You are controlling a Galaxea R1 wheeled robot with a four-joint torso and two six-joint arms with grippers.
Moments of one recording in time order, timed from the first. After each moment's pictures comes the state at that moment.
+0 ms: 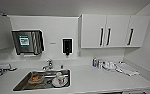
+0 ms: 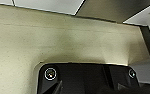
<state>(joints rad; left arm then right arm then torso) 1.49 2.68 -2.26 -0.05 -0.16 -0.03 -1.41 2.45 -1.95 0.10 0.13 0.09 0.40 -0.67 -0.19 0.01</state>
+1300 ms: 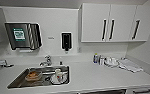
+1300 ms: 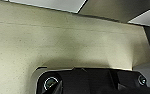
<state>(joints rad) 1.48 2.65 -2.21 -0.05 -0.16 -0.03 -1.30 2.34 -1.84 0.11 0.12 0.20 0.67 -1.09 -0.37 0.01</state>
